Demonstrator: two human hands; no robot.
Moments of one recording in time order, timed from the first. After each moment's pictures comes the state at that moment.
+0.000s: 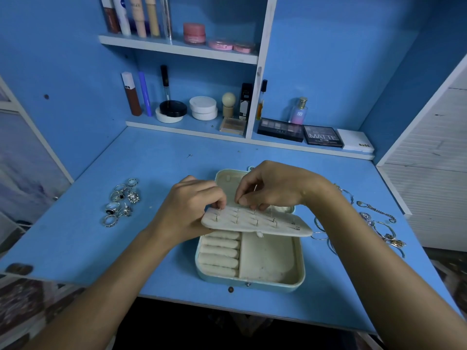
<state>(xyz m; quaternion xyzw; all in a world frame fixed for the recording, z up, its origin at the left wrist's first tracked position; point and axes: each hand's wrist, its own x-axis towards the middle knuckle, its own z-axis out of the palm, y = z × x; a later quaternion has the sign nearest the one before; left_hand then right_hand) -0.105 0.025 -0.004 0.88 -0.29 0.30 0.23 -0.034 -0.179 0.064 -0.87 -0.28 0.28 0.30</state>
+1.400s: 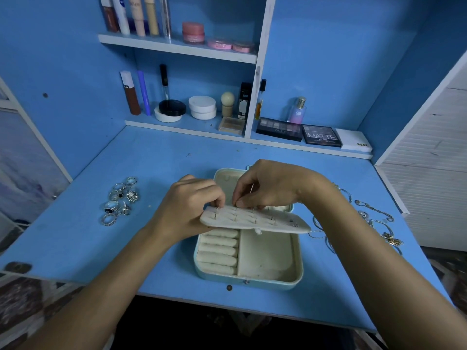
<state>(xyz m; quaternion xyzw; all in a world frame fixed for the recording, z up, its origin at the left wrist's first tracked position) -0.104 0.025 -0.005 0.88 -0.30 0.30 0.23 -0.039 -0.174 0.071 -0.88 -0.30 0.26 0.24</state>
